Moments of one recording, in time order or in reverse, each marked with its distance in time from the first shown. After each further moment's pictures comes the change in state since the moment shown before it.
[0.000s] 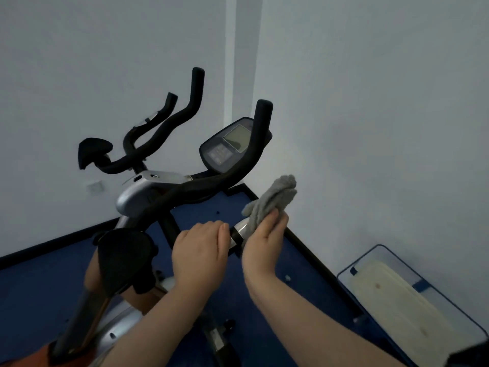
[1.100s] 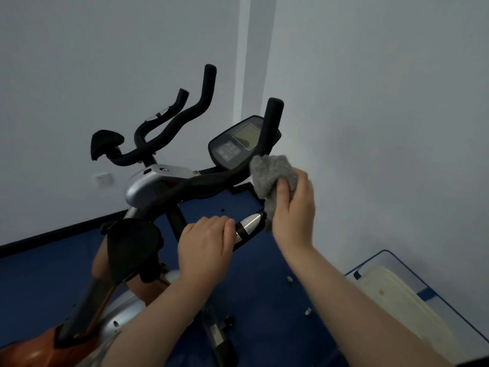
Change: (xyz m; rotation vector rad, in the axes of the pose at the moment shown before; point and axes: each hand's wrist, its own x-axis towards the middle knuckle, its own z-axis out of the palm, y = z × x) left_hand -0.002 -0.001 0.000 -0.080 0.053 -0.028; right_hand 0.048 -0.037 -0.024 -0.420 -0.176 -0.510
